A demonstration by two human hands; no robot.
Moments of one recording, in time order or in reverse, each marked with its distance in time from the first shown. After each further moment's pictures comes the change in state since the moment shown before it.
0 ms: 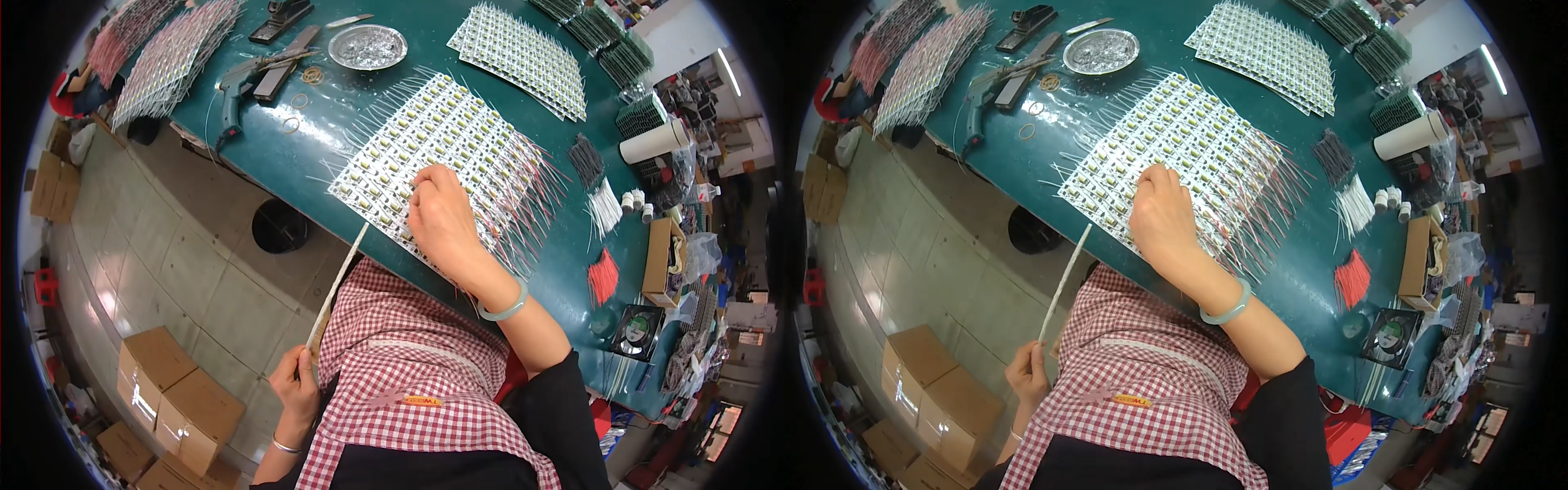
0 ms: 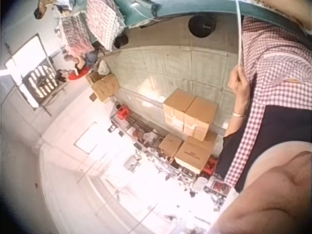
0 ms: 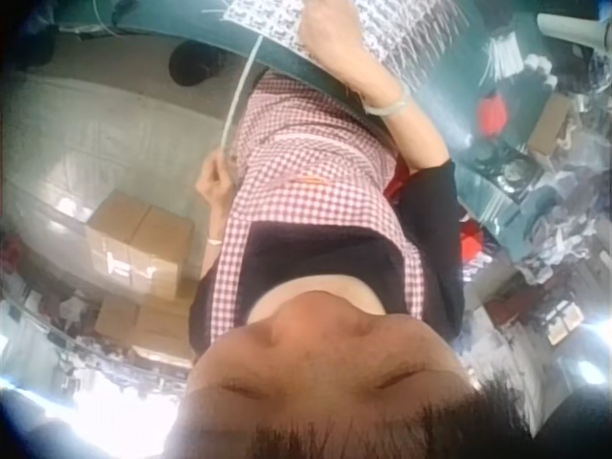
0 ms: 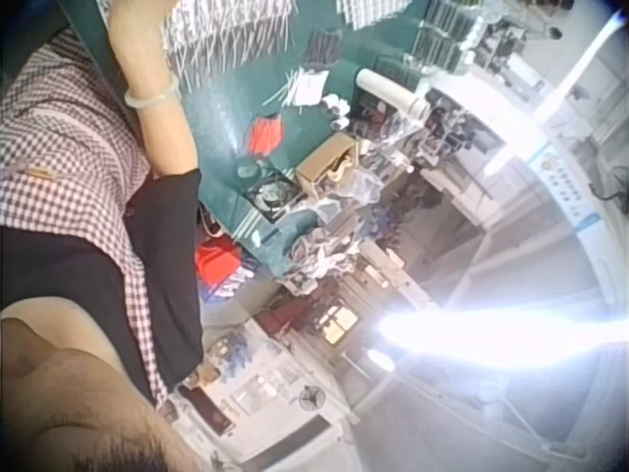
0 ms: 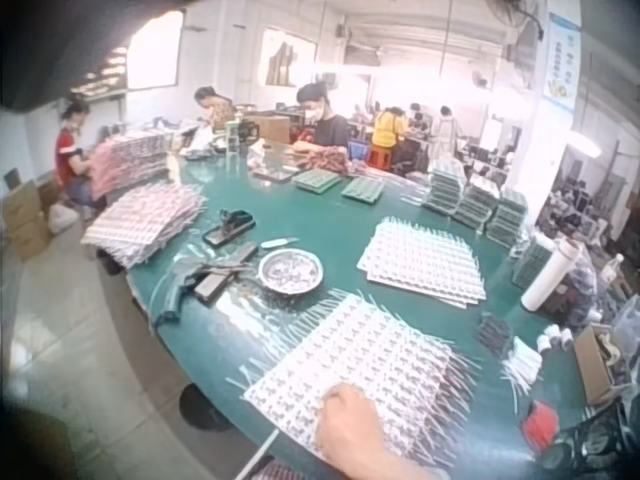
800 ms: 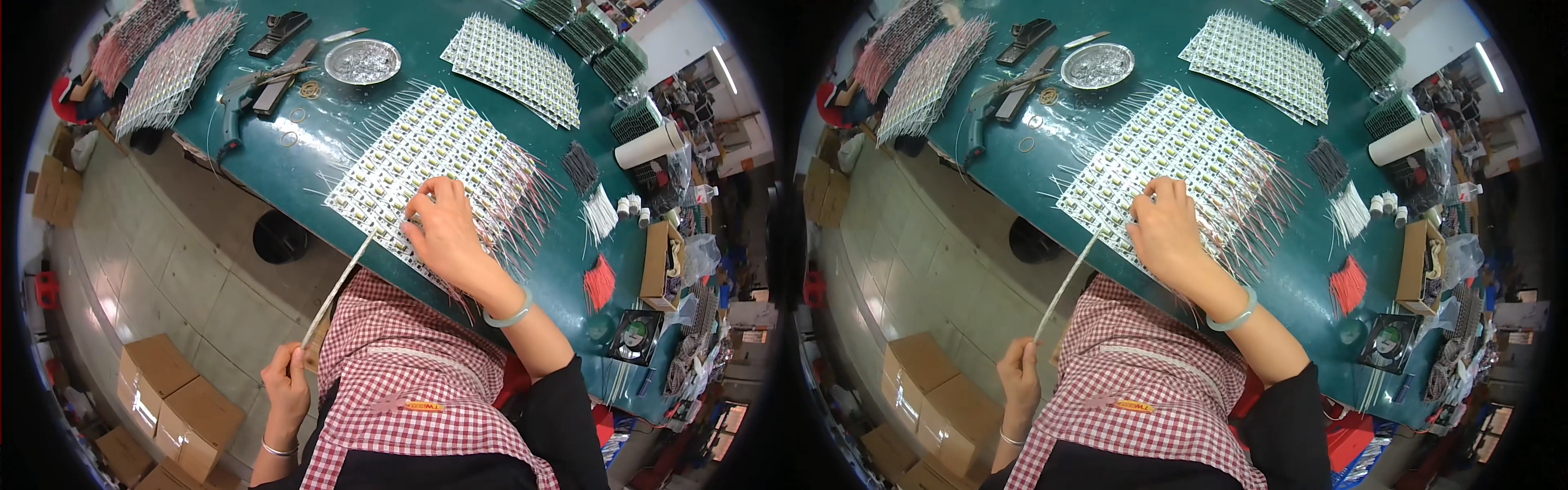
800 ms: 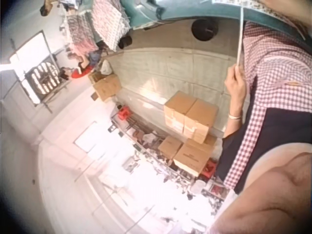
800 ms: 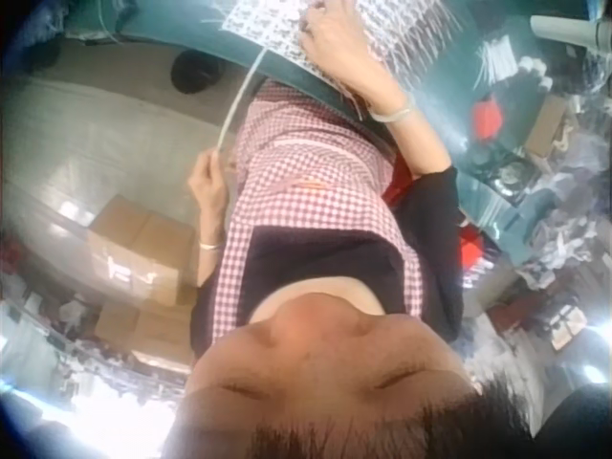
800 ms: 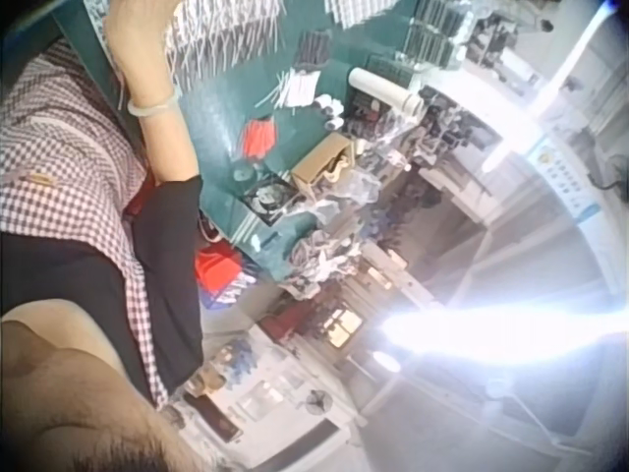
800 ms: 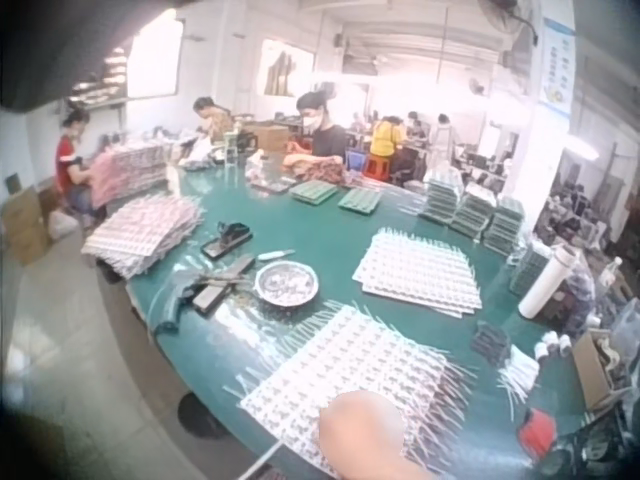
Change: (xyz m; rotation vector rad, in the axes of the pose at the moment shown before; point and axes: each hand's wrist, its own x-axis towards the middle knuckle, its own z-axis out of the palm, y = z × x) left_hand 0.025 0.024 -0.010 0.003 -0.090 0.024; right_hand -0.003 0.000 -0.026 0.035 -0.148 0.031
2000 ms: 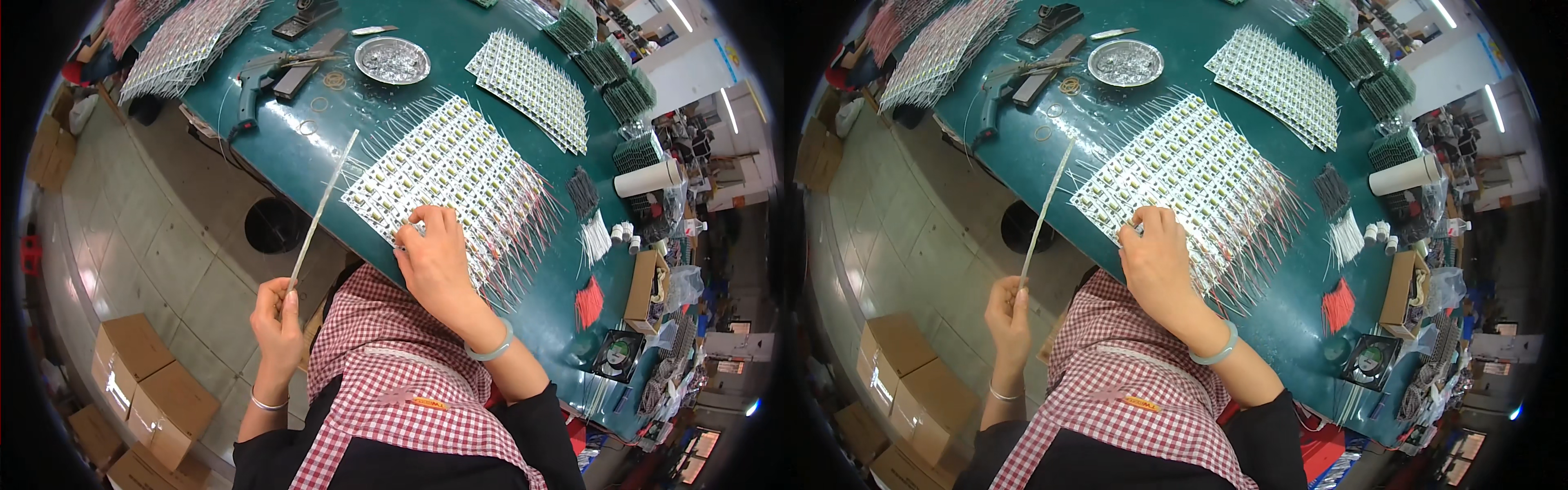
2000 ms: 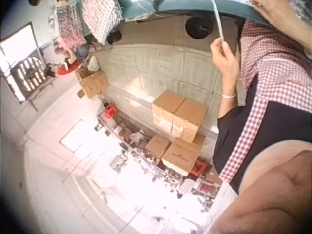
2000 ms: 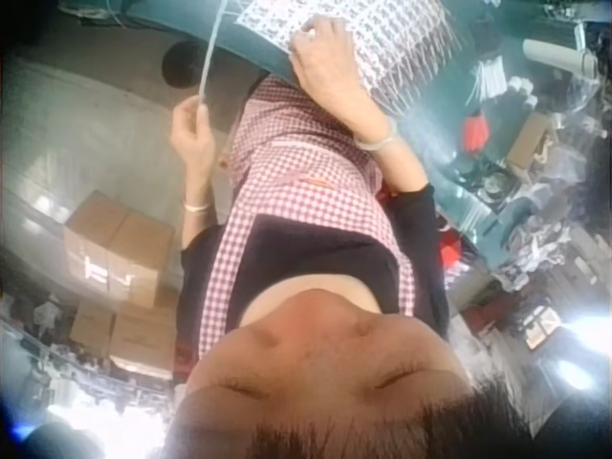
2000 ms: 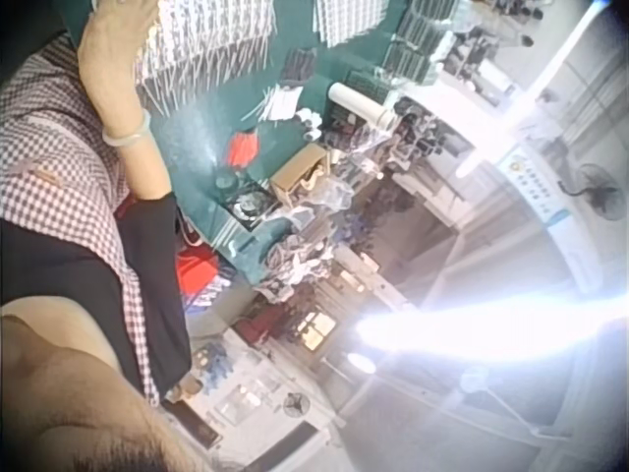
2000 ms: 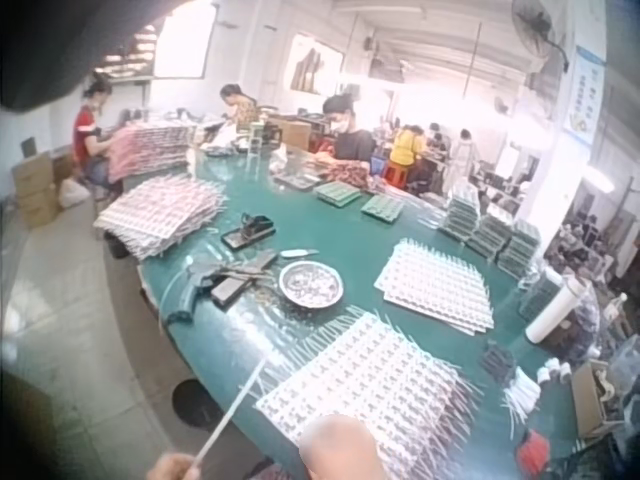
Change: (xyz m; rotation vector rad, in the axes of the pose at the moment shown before) left_hand 0.076 0.000 0.025 -0.251 0.156 0.052; right_hand -0.011 -0.045 0.011 -0.068 0.006 -0.132
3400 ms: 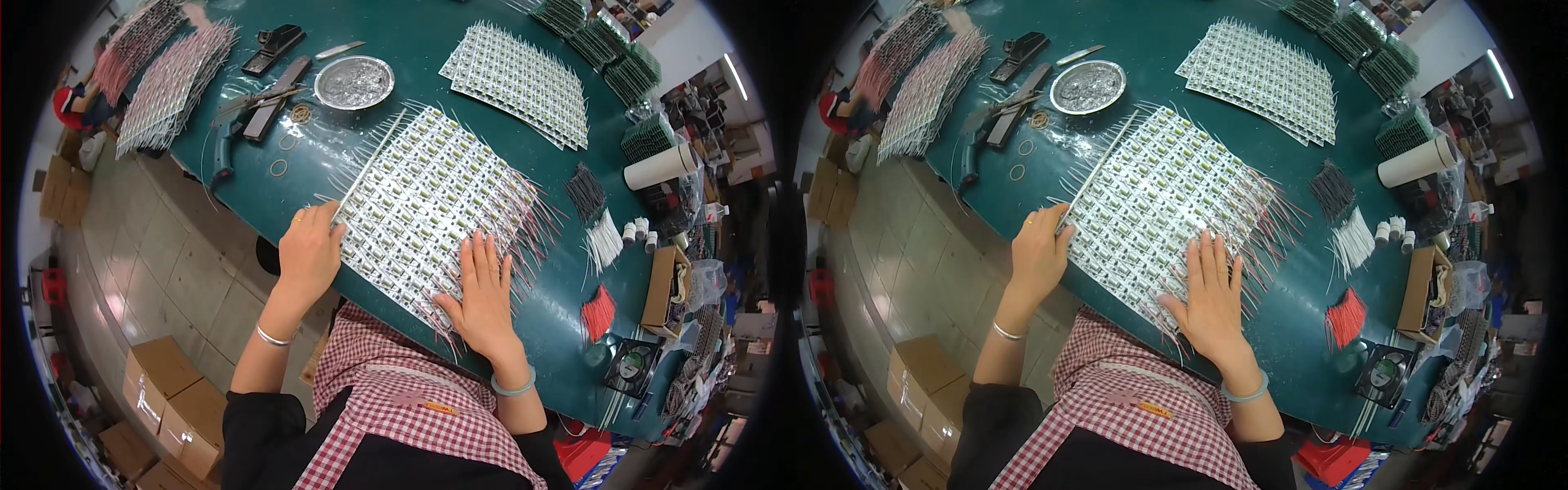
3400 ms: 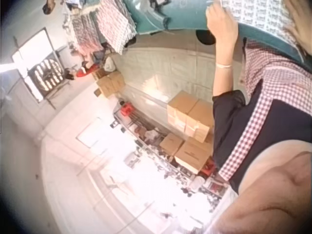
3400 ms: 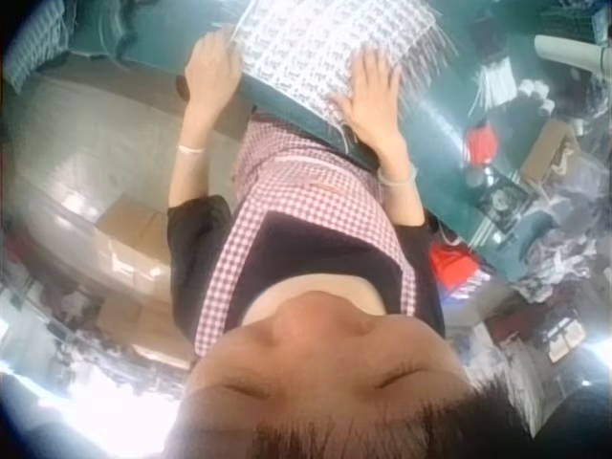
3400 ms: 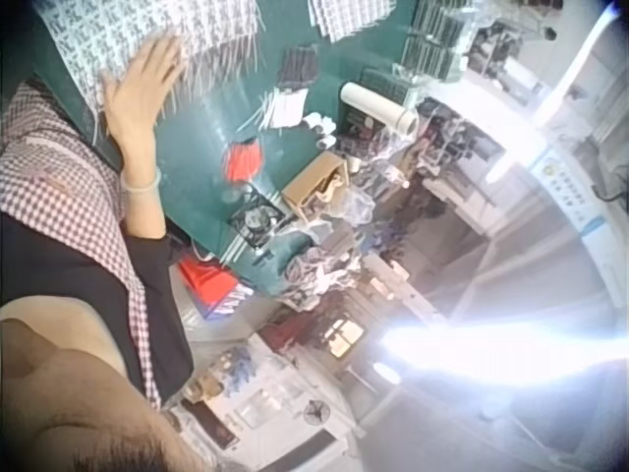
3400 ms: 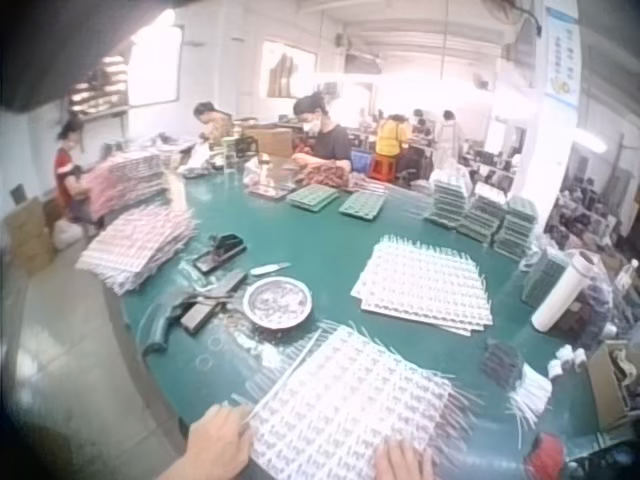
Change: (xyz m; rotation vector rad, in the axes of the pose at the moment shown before) left_hand 0.128 0.048 0.108 0.664 -0.263 0.635; right_hand -0.076 0.075 -0.038 -0.102 -0.255 0.366
